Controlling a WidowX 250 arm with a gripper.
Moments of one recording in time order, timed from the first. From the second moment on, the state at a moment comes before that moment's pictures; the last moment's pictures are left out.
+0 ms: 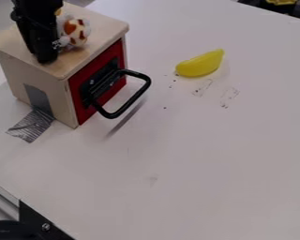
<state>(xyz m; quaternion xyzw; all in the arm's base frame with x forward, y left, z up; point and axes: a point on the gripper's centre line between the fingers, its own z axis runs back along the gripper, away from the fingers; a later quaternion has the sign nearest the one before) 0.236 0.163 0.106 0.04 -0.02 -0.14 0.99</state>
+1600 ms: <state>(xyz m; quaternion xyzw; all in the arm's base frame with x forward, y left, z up) 0.291 0.148 0.156 0.08 -0.07 -0.14 0.99</state>
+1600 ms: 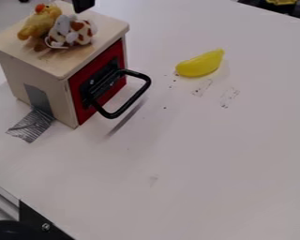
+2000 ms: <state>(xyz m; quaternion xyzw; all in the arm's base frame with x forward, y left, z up) 0.282 0.168 0.138 0.09 -0.04 -0.13 0.99</state>
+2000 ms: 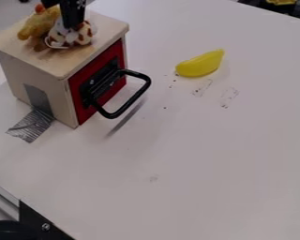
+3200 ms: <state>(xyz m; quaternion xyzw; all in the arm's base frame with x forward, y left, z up) 0.316 0.092 0.129 0.02 -0.06 -0.19 0.98</state>
